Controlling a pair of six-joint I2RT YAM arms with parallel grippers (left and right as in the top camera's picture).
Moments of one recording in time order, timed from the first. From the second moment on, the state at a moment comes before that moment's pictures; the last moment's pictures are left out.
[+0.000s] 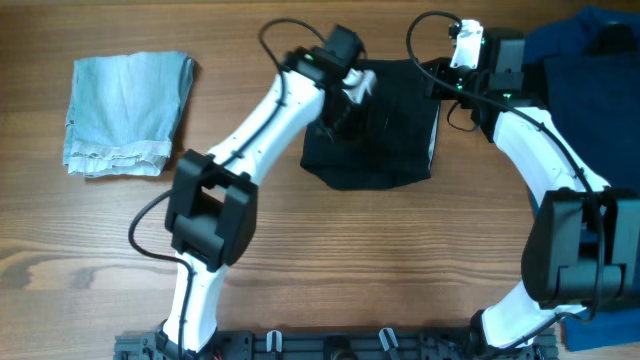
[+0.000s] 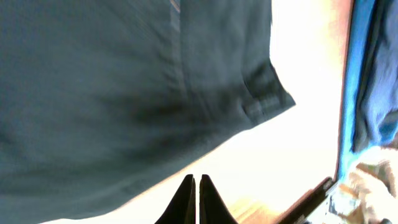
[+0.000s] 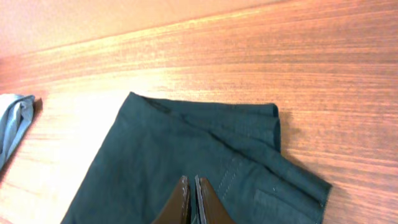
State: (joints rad) left arm -0.56 2.20 1.92 -1.05 0.48 -0.34; right arm 0.02 1.82 1.24 -0.14 -0.38 0.17
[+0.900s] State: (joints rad) left arm -0.64 2.10 1.70 -0.69 0.33 -0.51; right arm -0.23 1.83 1.24 -0.41 -0.31 0.17
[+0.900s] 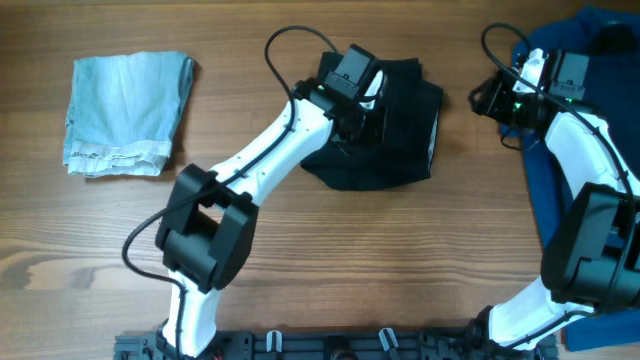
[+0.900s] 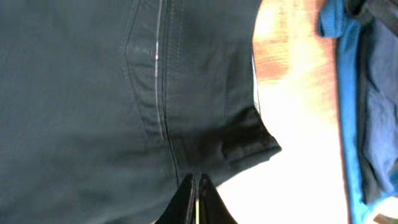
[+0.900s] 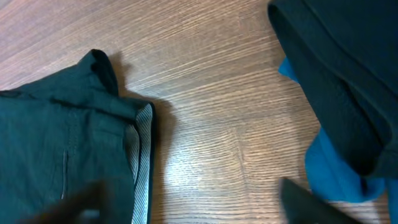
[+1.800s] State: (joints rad) left arm -0.30 2.30 1.76 -0.95 -0.44 -0.47; right arm -0.23 1.83 1.24 -0.41 -0.30 0.17
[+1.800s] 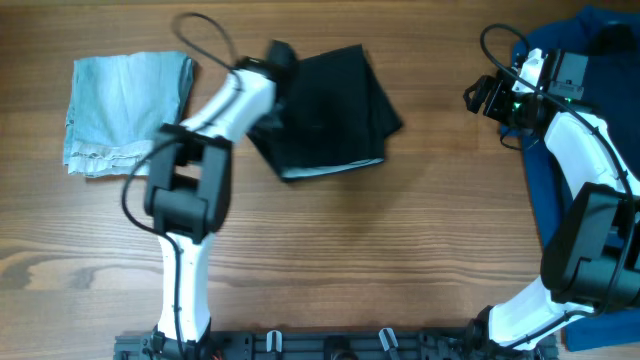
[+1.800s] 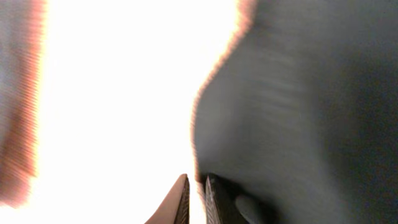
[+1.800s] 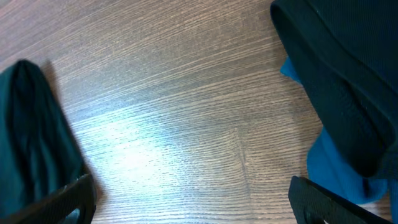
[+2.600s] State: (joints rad) left arm -0.66 2.35 2.28 -1.28 -0.01 -0.50; right arm -0.23 1.83 1.24 -0.41 -0.30 0.17
